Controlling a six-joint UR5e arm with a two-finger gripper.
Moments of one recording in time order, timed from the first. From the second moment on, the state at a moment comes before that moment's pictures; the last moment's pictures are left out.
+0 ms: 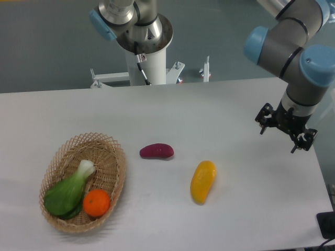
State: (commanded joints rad) arm 2.76 -2.05 -1.37 -1.21 1.51 1.49
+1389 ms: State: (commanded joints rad) arm 2.51 -2.03 -1.44 -1.14 1.37 0.91
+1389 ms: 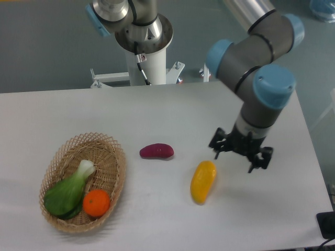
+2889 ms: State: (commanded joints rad) arm 2.09 -2.10 -1.56 -0.89 1.39 1.18
